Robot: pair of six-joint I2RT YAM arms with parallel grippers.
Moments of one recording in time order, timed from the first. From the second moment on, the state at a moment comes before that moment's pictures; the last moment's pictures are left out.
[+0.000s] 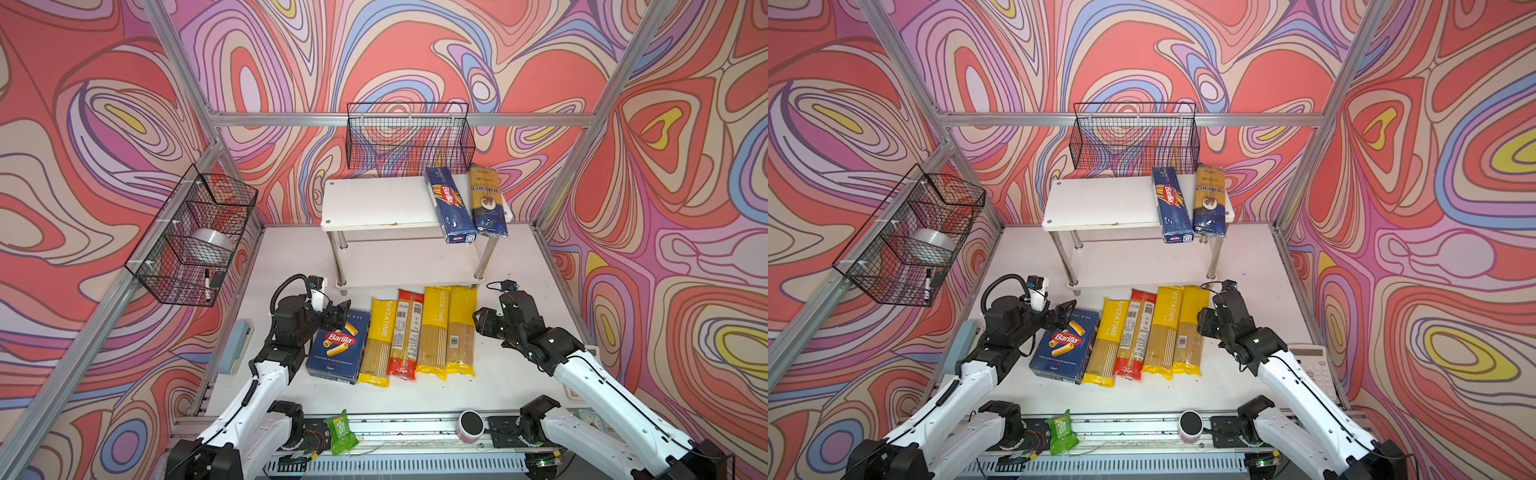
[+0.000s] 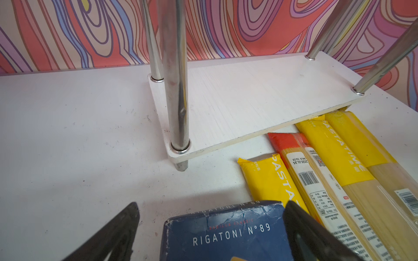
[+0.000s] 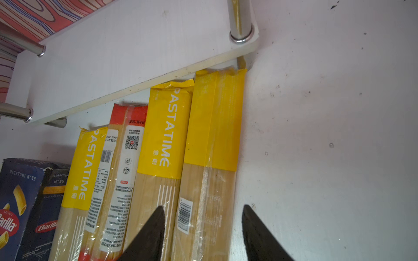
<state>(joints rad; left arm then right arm) -0.14 0.92 0.39 0.12 0.25 -0.04 0.40 0.89 0.65 -0.57 0.08 0.59</state>
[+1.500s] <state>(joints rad) -0.15 0.87 0.32 0.12 0.21 0.01 0.47 1.39 0.75 -0.47 0.06 0.54</state>
